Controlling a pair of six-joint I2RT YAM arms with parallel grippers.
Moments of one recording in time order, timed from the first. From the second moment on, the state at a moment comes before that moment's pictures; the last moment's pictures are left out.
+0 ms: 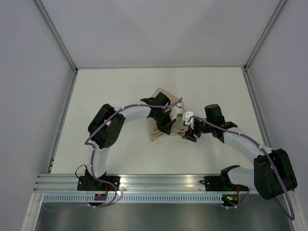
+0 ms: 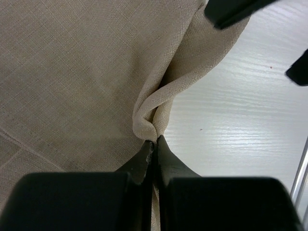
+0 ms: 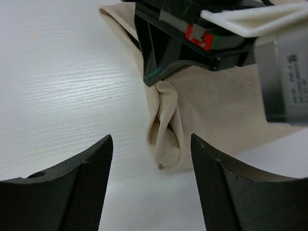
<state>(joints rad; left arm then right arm) -0.73 2.06 1.41 -0.51 0.61 0.45 0.31 1.23 0.62 -0.21 -0.78 -0.80</state>
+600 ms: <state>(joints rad) -0.71 2.12 1.48 -0.60 0.71 0.44 0.60 1.38 0.56 -0.01 -0.51 -0.94</state>
